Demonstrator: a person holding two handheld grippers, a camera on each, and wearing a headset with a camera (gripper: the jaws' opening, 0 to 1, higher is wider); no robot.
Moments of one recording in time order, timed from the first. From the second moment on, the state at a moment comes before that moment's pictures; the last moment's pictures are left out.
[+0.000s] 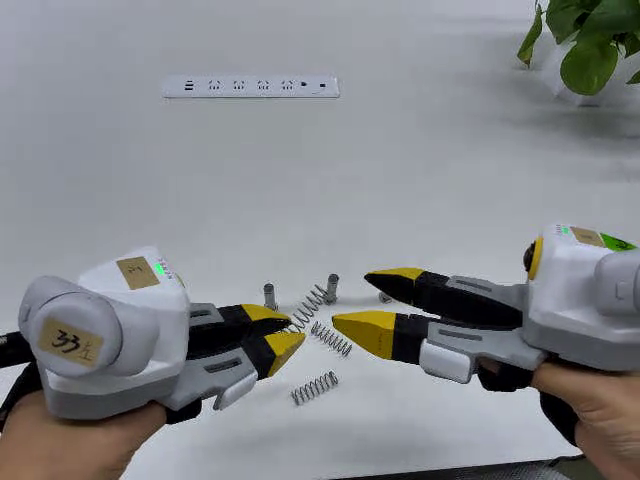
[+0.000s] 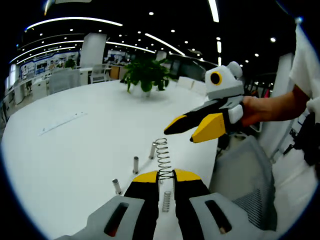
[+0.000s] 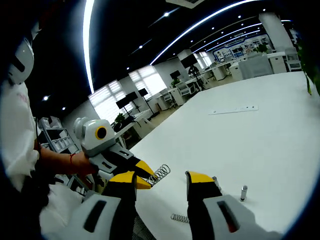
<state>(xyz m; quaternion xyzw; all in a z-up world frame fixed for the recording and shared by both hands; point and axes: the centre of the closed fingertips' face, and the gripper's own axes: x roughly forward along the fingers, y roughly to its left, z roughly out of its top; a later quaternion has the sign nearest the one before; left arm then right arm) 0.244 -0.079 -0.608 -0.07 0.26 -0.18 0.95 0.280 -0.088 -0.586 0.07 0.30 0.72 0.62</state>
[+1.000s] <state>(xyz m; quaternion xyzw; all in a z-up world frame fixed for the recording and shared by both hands) 0.256 -0.093 -0.586 -0.08 0.21 -0.21 0.95 0.275 -0.072 -0.563 0.15 0.32 0.71 0.61</state>
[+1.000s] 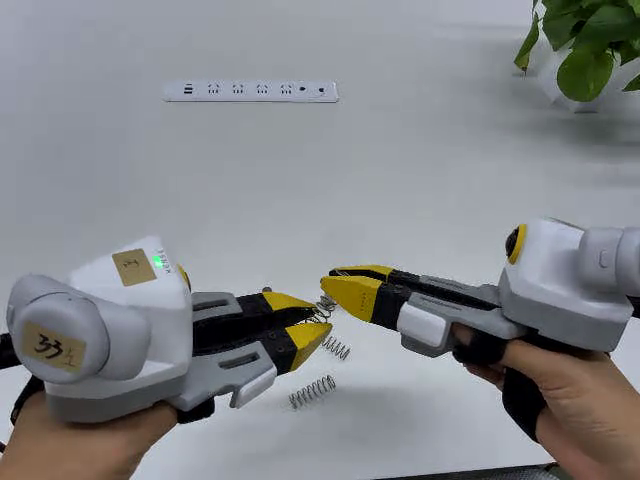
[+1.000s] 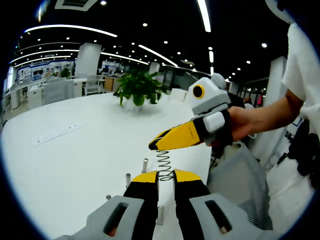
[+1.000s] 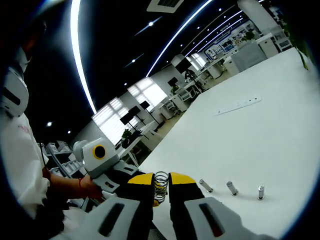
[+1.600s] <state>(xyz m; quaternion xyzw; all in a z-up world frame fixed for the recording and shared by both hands) 0.257 -0.097 -0.589 -0.08 0.22 -0.22 0.95 0.263 -0.070 -0.552 0.06 0.27 0.75 0.59</state>
